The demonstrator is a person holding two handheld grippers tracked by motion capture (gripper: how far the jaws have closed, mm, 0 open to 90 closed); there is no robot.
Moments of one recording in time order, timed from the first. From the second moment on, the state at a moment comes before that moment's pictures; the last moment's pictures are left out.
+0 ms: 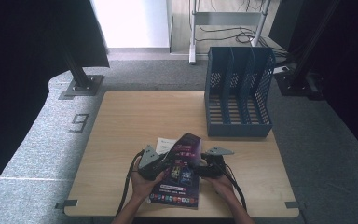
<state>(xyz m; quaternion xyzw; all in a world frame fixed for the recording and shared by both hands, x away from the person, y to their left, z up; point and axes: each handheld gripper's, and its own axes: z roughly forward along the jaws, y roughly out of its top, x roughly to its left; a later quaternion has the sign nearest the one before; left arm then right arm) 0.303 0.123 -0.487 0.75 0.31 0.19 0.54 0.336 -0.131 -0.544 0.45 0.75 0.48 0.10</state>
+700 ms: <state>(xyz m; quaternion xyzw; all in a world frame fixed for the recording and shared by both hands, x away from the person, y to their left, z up) 0.298 0.122 -0.481 0.75 0.31 0.19 0.55 0.340 -0.134 -0.547 0.46 0.75 0.48 0.06</state>
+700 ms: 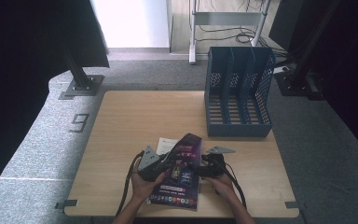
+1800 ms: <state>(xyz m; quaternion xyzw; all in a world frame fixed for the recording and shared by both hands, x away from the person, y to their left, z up) 0.301 0.122 -0.485 0.75 0.31 0.19 0.55 0.339 -0.128 -0.551 0.44 0.76 0.48 0.01</state>
